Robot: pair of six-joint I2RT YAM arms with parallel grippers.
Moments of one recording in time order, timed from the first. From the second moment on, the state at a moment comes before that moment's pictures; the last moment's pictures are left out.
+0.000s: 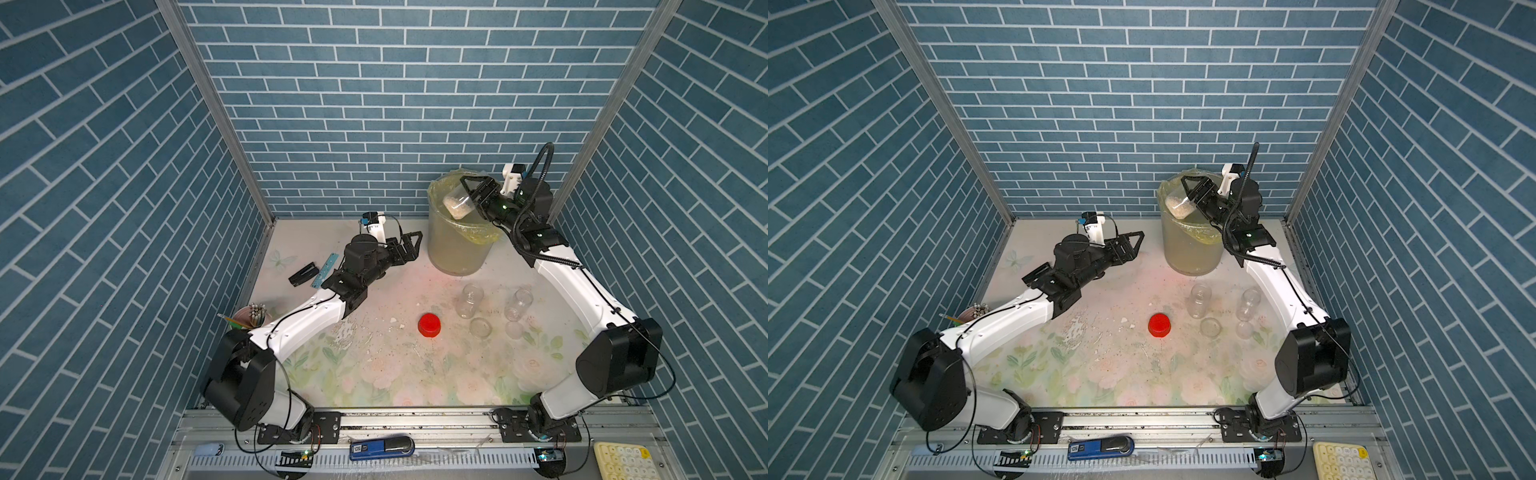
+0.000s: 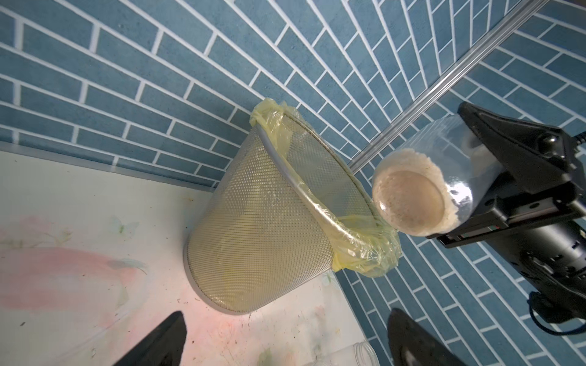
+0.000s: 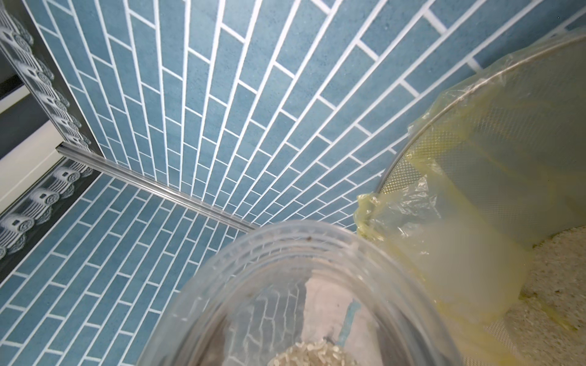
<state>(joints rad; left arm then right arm) -0.59 1.50 1.08 0.27 0.09 -0.72 0.32 1.60 1.51 0.04 -0.37 1.01</state>
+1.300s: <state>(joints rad) -0.64 1.99 1.55 0.78 0.21 -0.98 0.29 1.71 1.50 0.29 -0.36 1.29</state>
